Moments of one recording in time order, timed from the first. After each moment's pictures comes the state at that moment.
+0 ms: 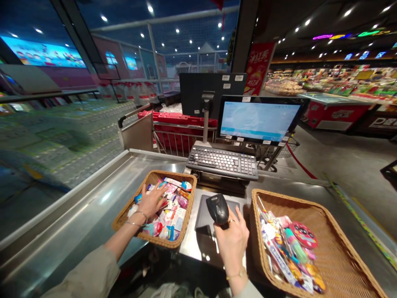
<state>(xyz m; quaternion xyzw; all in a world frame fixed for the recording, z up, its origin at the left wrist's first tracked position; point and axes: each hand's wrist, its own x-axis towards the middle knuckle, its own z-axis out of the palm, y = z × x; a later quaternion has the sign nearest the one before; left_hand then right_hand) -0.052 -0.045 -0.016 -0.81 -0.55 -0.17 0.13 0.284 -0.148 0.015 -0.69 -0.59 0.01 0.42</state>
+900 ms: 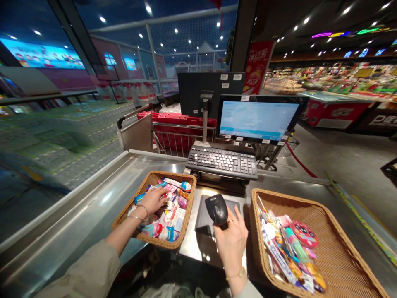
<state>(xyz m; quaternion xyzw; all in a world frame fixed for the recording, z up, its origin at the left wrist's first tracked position) -0.035 -0.033 0.019 -0.80 -0.60 -0.08 -0.04 0.285 -0.147 0.013 -0.68 -0.60 0.00 0.43</state>
